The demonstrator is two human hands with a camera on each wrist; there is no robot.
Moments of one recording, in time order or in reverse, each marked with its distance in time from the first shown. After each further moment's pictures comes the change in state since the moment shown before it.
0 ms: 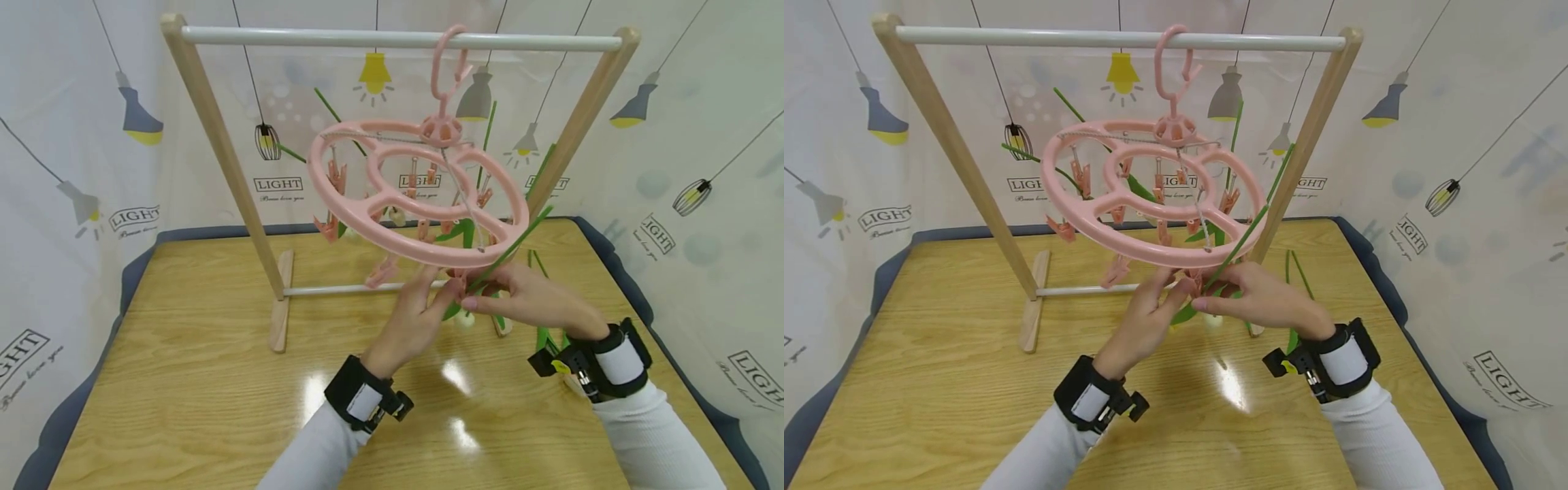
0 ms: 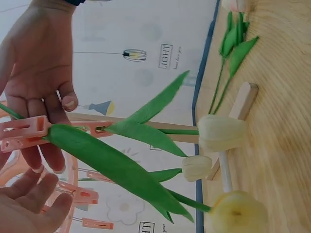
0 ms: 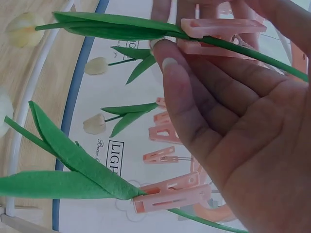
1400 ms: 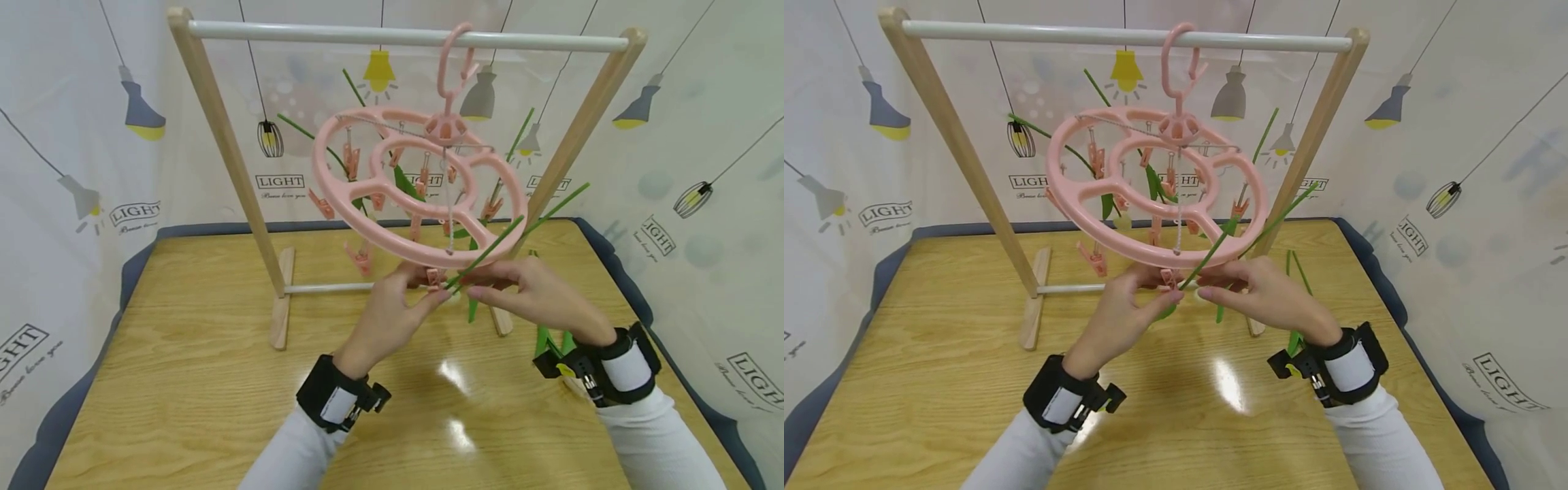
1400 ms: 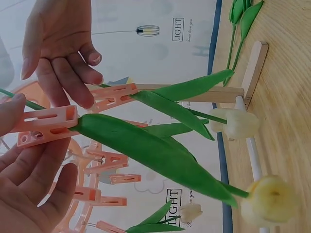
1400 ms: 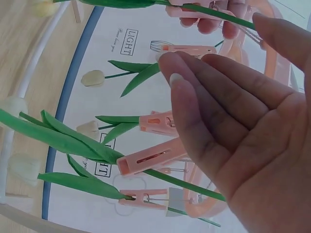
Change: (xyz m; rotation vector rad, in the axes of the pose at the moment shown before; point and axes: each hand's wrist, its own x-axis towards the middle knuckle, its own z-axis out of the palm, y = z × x) left_hand -0.012 0.015 -0.031 0.145 0.036 0.004; right_hand -0.004 -0.002 -0.001 -0.145 0.119 -0.062
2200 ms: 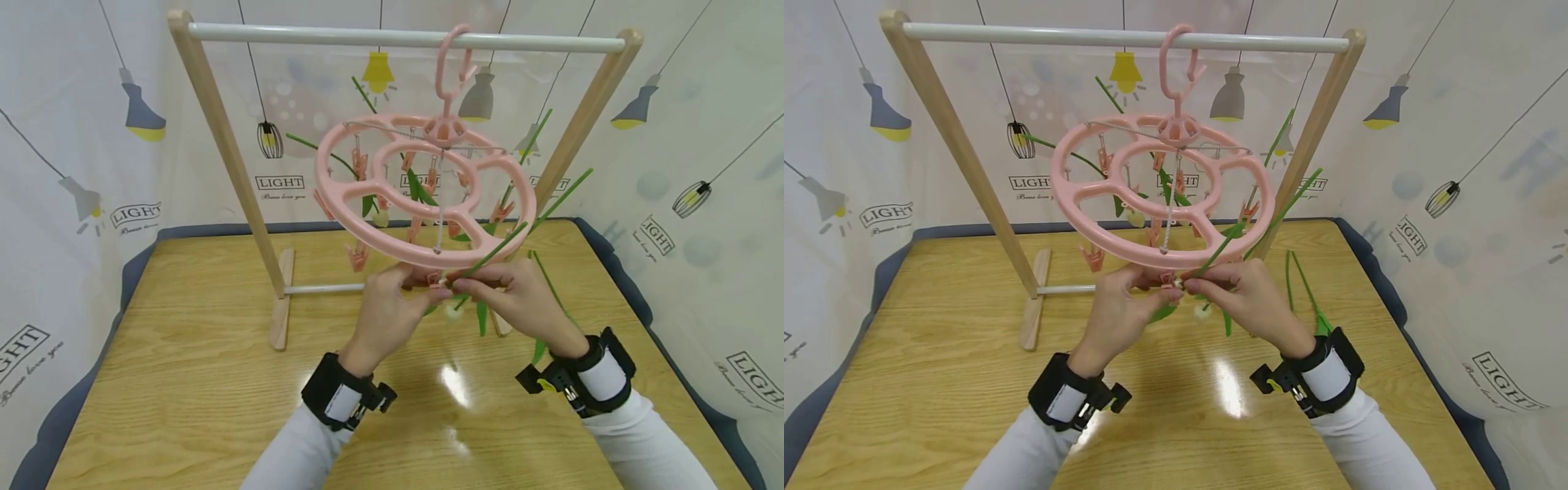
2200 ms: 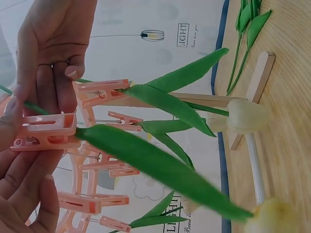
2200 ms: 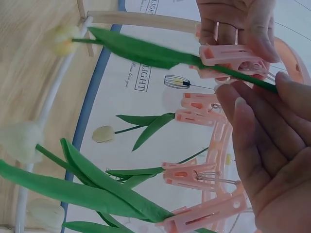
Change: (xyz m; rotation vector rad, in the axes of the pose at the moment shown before) left_hand 0.003 -0.003 0.005 0.027 0.193 0.173; right_hand 0.009 -0.004 0.030 0.079 0.340 -0.272
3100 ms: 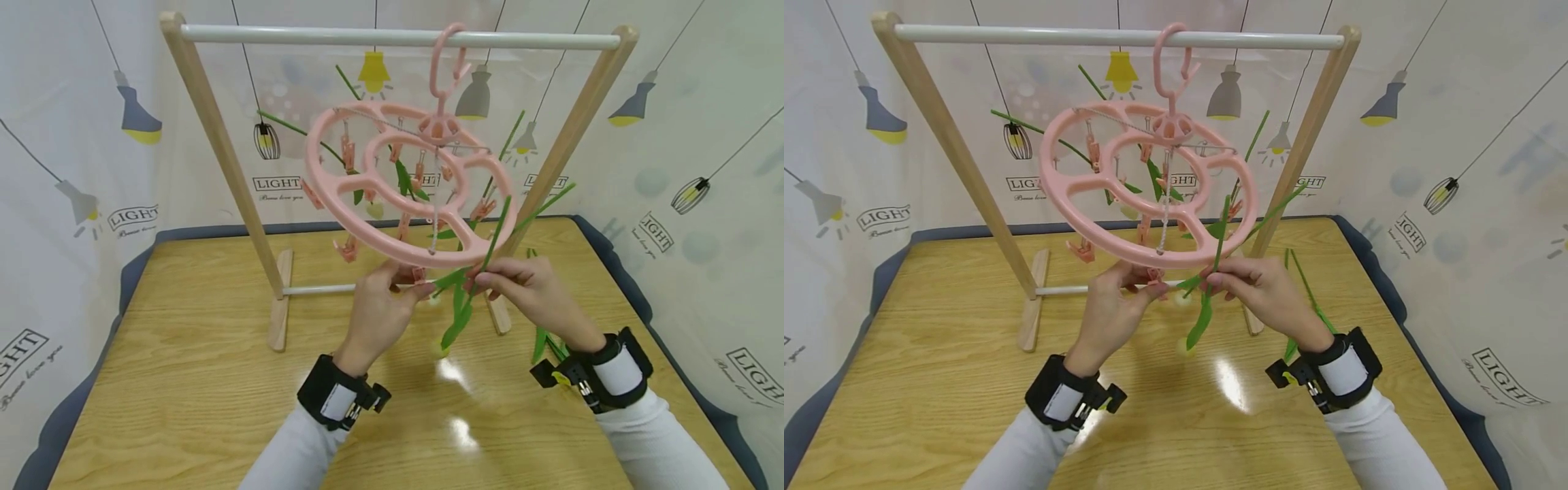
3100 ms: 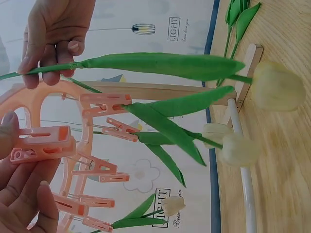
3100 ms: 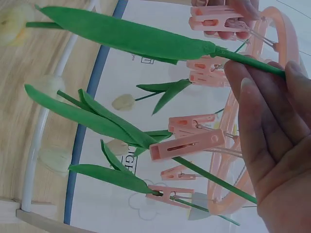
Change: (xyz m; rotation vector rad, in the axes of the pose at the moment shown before) left_hand -0.003 -0.009 -0.001 0.032 0.058 -0.116; right_hand -0.011 0.016 -0.017 0.060 -0.018 0.005
